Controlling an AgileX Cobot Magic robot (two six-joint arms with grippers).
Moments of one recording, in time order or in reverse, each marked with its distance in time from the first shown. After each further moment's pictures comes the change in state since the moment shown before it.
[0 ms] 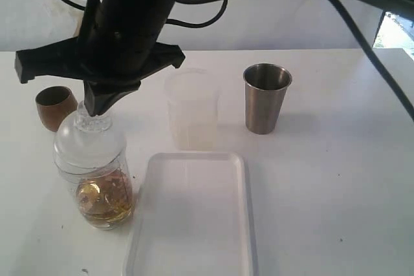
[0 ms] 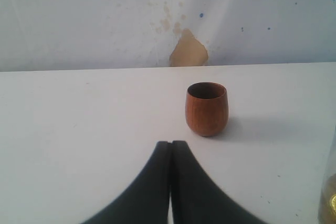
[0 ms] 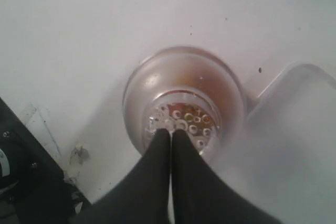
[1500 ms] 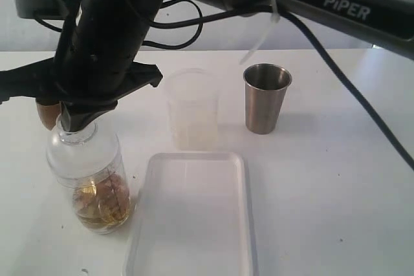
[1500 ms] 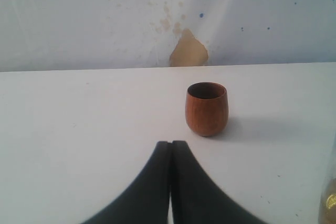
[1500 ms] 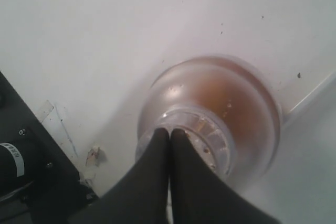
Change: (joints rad) left arm 0.000 0.000 0.000 0.000 0.000 0.000; right arm 0.038 0.058 -0.004 0.033 -0.043 -0.008
